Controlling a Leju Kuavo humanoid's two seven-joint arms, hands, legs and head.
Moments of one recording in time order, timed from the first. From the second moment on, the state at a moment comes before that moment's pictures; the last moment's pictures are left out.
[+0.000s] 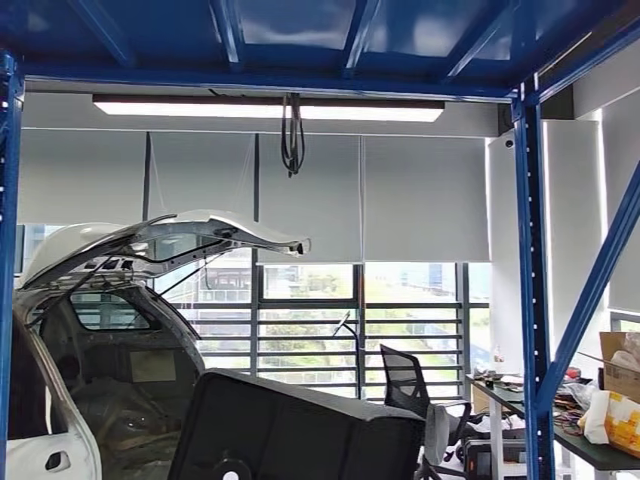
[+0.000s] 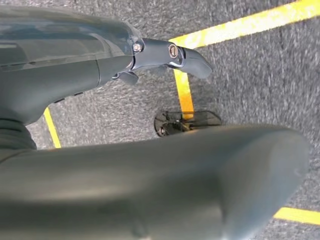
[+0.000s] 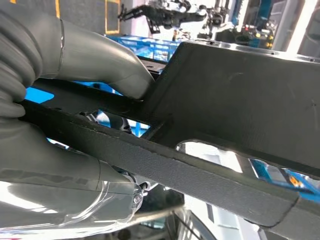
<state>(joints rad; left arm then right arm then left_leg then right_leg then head) -0.07 -0.05 1.19 -0.22 -1.17 -0.10 -0.36 -0.42 0.14 0.68 -1.60 -0.16 0.37 -0.40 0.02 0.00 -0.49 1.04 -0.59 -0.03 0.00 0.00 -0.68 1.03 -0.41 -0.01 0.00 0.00</state>
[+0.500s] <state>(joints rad) -0.07 -0.05 1.19 -0.22 -1.19 -0.10 -0.36 -0.45 0.16 0.70 -1.57 -0.17 0.37 -0.39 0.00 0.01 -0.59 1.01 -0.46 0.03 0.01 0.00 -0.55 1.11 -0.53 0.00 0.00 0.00</state>
